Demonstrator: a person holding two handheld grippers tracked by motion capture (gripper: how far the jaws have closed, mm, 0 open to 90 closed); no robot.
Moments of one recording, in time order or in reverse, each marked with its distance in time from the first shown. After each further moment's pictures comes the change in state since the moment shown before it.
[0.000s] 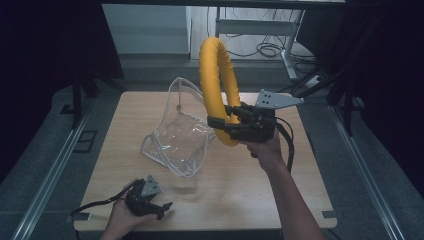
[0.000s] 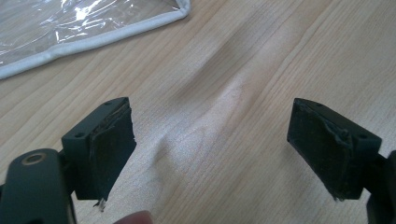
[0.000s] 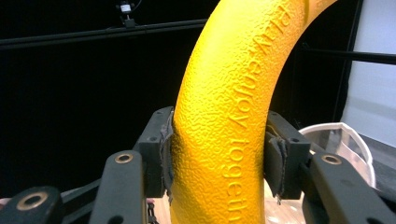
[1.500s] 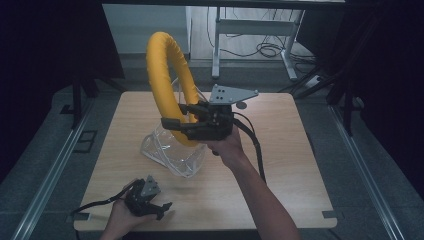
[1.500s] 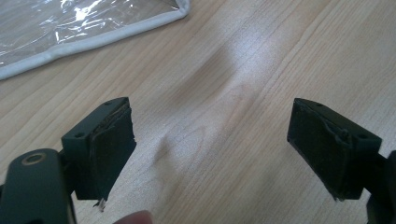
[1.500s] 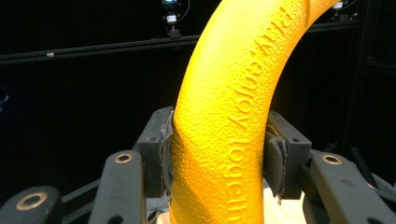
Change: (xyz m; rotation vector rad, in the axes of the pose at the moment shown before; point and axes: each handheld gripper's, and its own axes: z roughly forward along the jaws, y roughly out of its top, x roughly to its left) left arm 0.000 0.000 0.000 0.000 -0.002 0.004; right arm 0.034 0.018 0.080 -0.035 0.179 -0.017
